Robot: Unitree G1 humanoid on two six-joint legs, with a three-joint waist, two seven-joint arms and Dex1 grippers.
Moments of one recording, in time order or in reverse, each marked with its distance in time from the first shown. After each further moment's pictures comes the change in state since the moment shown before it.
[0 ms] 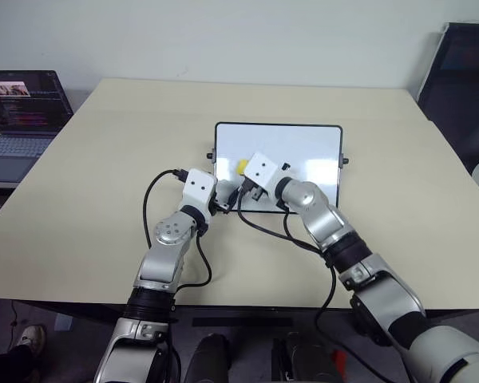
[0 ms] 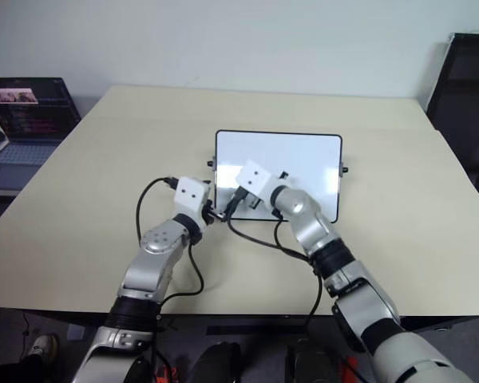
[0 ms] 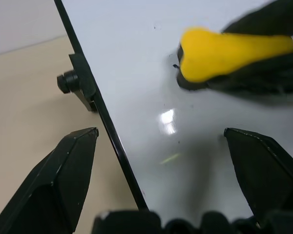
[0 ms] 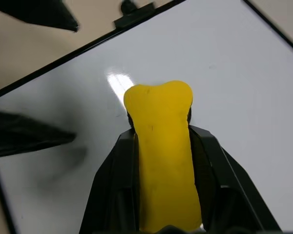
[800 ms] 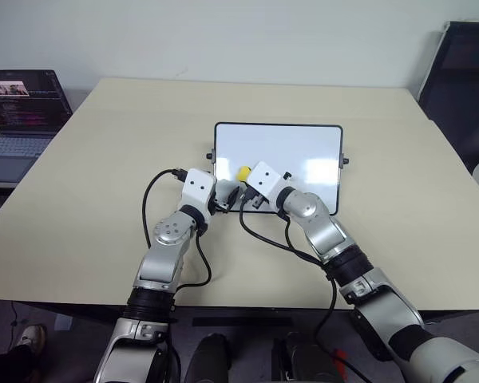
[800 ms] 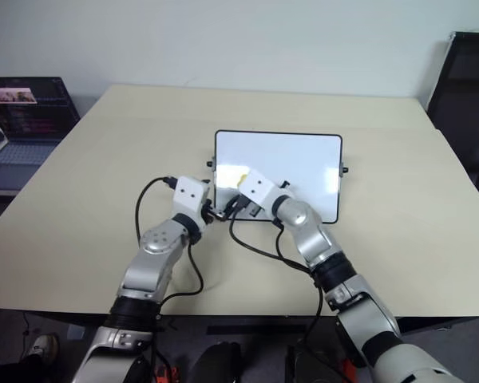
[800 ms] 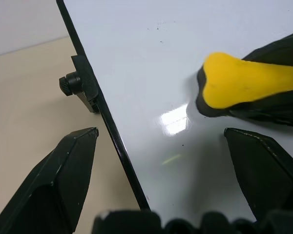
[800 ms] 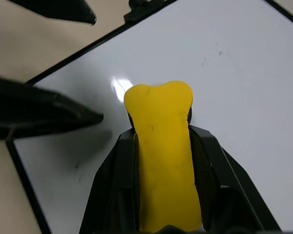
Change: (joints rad) left arm 0.001 0.001 0.002 0.000 0.000 -0.001 0.002; right arm 0.170 -0.004 0.009 -0.180 -0.003 0.035 0.029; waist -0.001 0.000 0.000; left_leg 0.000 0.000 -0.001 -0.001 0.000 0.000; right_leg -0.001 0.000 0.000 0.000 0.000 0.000
